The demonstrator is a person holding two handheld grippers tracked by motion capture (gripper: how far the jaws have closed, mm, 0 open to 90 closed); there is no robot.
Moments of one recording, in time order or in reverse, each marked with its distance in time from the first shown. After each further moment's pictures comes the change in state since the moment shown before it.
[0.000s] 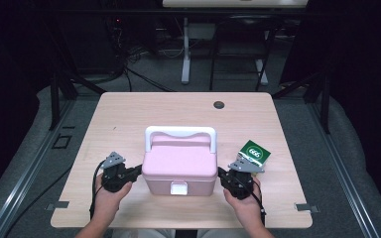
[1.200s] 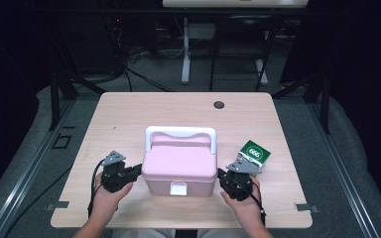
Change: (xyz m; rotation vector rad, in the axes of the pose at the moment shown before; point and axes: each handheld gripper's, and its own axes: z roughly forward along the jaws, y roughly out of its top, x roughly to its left) left arm 0.001 0.006 0.000 0.053 0.020 -0.020; right arm 0.006 0.001 -0.002 0.032 -0.039 -0.015
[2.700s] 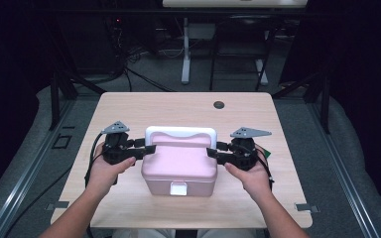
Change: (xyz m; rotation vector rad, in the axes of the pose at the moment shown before) left arm -0.011 0.087 -0.013 -0.011 -0.138 0.106; right arm -0.020 0.090 -0.014 -0.023 0.271 -0.033
